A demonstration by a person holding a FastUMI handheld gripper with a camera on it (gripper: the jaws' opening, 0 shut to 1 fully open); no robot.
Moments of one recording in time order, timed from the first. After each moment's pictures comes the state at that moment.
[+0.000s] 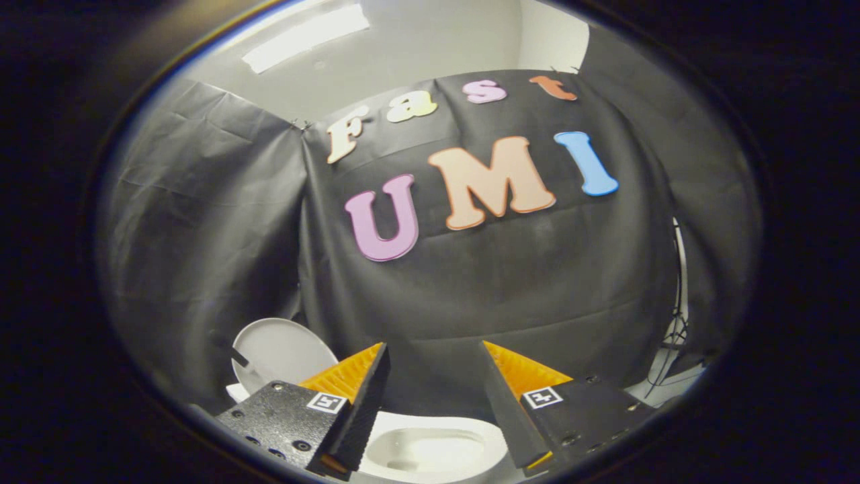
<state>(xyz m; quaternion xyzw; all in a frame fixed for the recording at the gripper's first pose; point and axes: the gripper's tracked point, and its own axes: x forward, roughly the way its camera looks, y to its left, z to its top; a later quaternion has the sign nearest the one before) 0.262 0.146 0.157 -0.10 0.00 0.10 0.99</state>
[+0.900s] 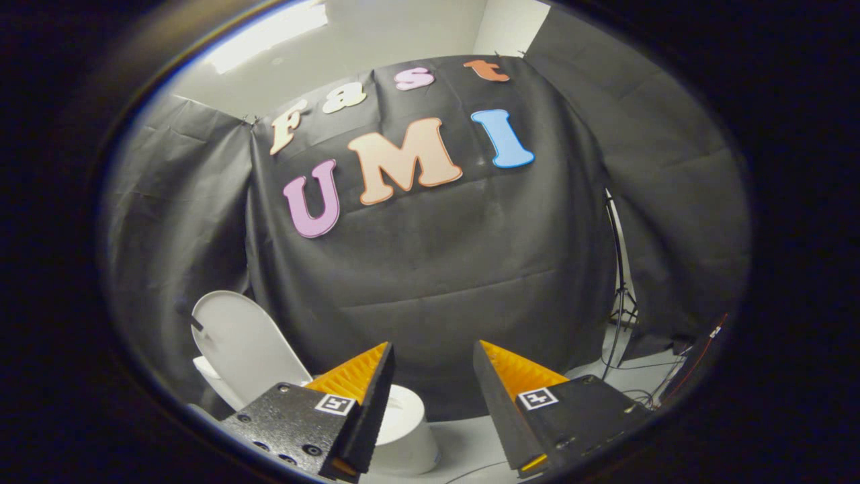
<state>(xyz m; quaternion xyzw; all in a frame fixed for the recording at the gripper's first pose) 0.216 -0.043 0.141 -0.07 0.05 0.03 1.00</state>
